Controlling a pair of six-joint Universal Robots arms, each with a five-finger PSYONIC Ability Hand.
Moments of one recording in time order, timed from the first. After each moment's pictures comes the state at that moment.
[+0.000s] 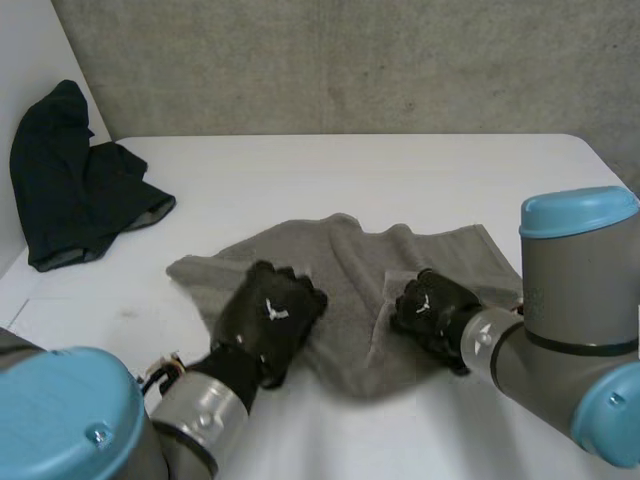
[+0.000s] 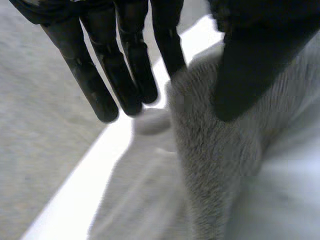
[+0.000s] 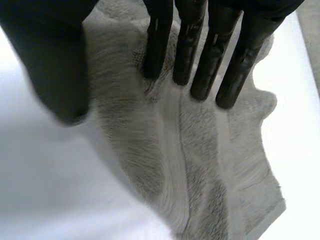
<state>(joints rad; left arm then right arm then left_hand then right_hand) 3.94 -1.77 -1.91 3.50 -1.63 3.67 2.08 -1.14 1.53 0.27 1.42 2.14 0.87 0.90 0.91 0.90 0.74 0.52 0.61 0.62 0.62 0.45</state>
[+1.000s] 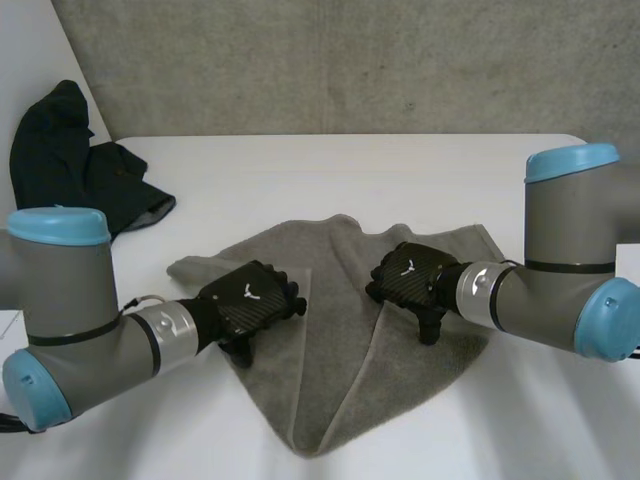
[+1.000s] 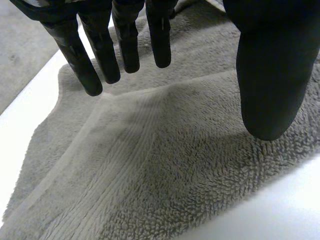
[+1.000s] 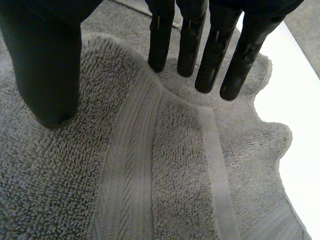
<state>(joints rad) 4.37 -2.06 -1.62 3.10 -1.00 3.95 1.97 -0.90 1.20 0.39 1.10 2.19 0.40 0.41 0.41 0.41 0.24 0.45 0.53 0.53 0.53 0.33</state>
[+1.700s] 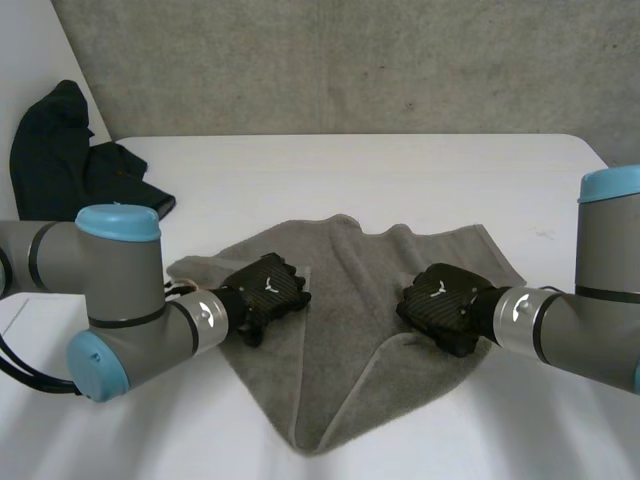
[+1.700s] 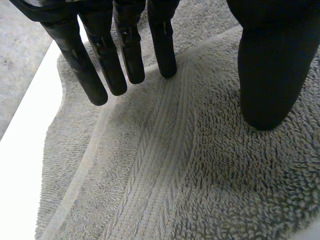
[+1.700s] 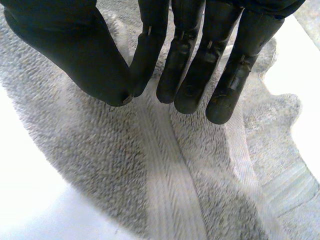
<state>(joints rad) 4.29 -2.25 -1.41 3.11 -1.11 4.11 1.87 -1.07 1.48 0.34 1.06 2.18 0.54 0.54 0.54 0.54 0.36 0.99 1.17 1.18 1.19 0.99</state>
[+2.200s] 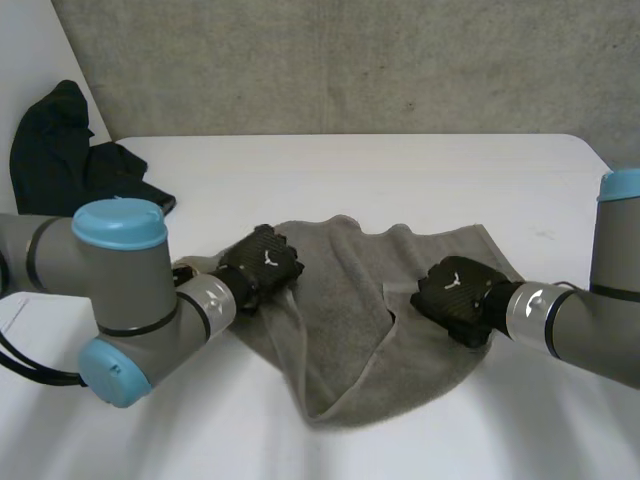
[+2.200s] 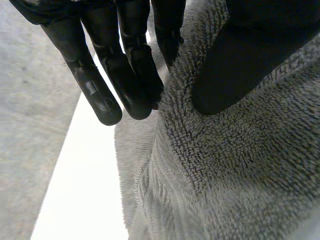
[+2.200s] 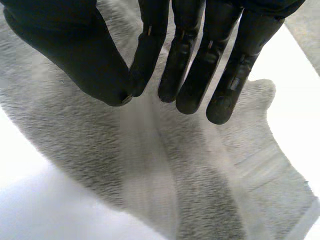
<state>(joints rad) 4.23 -2.16 -1.46 3.25 -1.28 4.08 1.84 -1.09 1.49 0.30 1.08 2.18 1.13 1.20 1.19 1.20 0.98 0.98 1.16 1.16 1.16 0.98</state>
